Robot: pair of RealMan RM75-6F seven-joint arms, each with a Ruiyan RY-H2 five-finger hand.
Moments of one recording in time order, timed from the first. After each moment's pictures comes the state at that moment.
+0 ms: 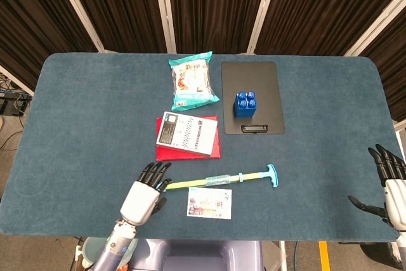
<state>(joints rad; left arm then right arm) -0.25 -1.95 -0.01 -1.31 1.81 1.39 0.49 0.04 -0.99 0.05 -1.68 -1.51 1.53 0.13</state>
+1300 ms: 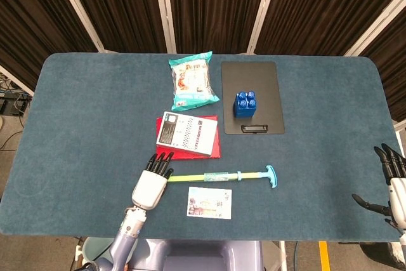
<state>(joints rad) -0.34 -2.13 -0.07 -0.97 1.67 1.35 0.50 0.04 -0.98 0.07 -1.69 -1.47 1.50 0.14</state>
